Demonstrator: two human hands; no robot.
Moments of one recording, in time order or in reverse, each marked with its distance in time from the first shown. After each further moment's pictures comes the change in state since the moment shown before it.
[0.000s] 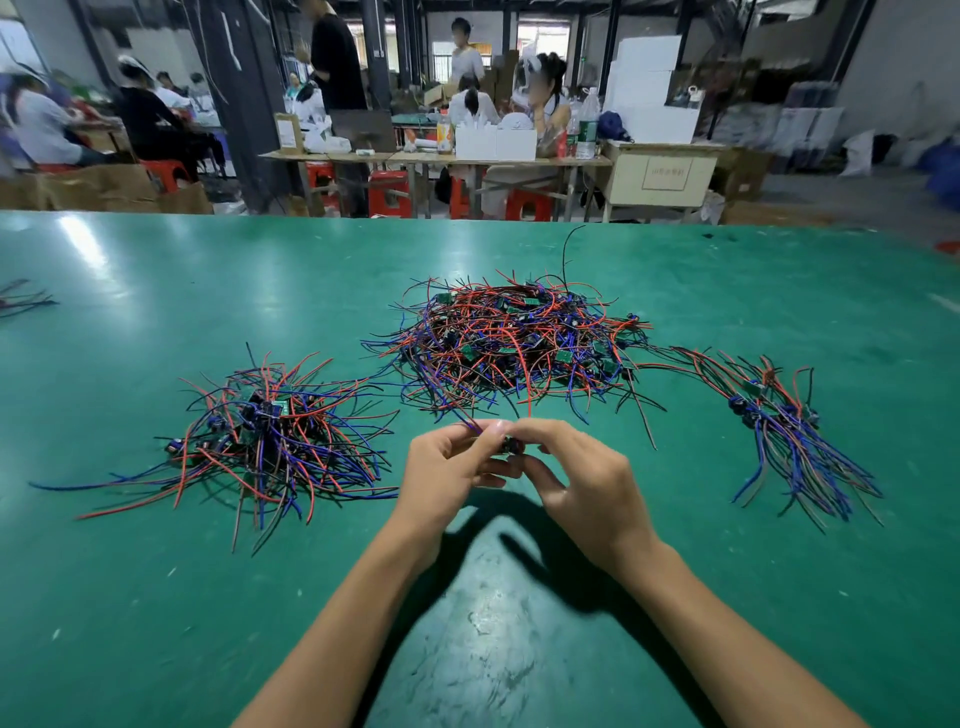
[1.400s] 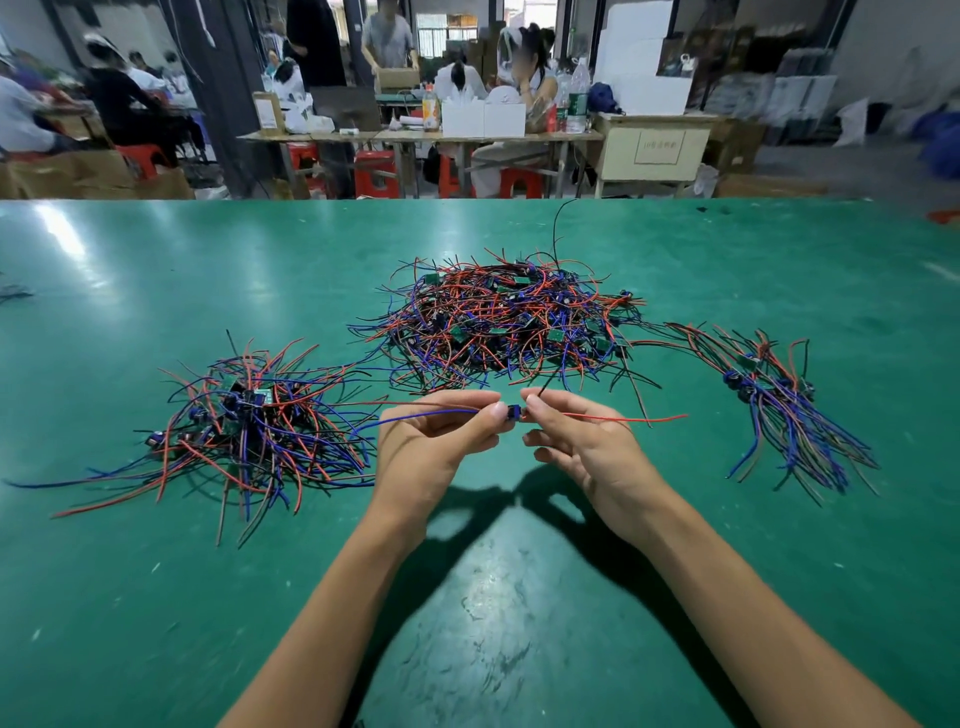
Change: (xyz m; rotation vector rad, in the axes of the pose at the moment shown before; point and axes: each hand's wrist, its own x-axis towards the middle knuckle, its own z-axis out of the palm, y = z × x) left_hand -0.007 0.013 0.002 -0.063 0.037 0.161; right_hand 0.020 -0.007 -0.017 1.032 -0.056 1.110
